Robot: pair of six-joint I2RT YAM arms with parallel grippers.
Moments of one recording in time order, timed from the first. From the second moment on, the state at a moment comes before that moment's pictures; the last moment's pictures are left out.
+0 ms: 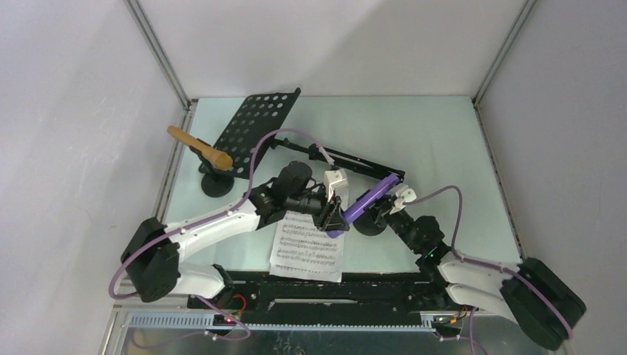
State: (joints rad) left arm -0.85 1.35 0.89 -0.11 0.64 -0.09; right arm 0.69 1.05 0.06 1.05 0.05 0.02
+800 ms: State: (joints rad) left arm -0.92 1.14 0.55 0.03 0.50 -0.26; right arm 0.32 0.63 0.17 0.46 0.31 0.06
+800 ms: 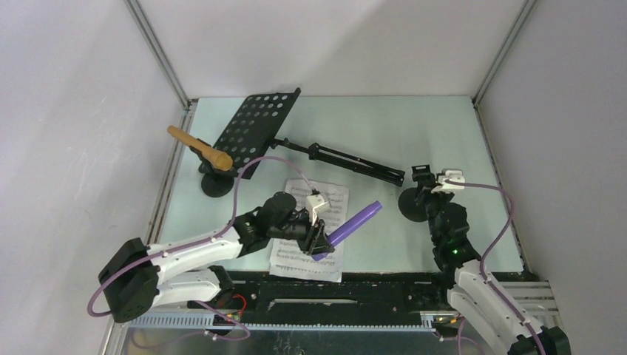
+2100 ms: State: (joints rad) left arm -0.92 1.36 0.47 0.17 -0.35 -0.70; right arm -0.05 1.34 0.55 0.79 0.33 0.03
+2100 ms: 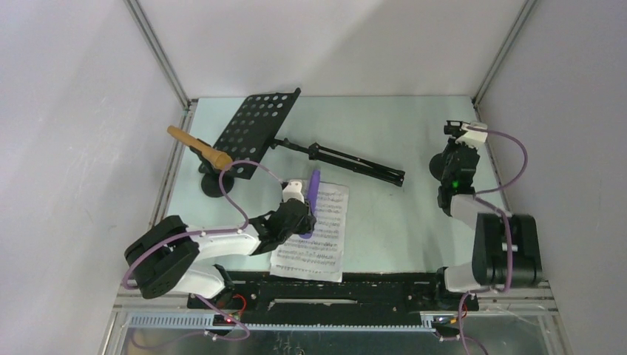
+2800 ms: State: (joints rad) left arm -0.92 1.31 0.49 0.07 -0.34 -0.69; right arm -0.12 1.64 0.72 0.82 0.28 0.07
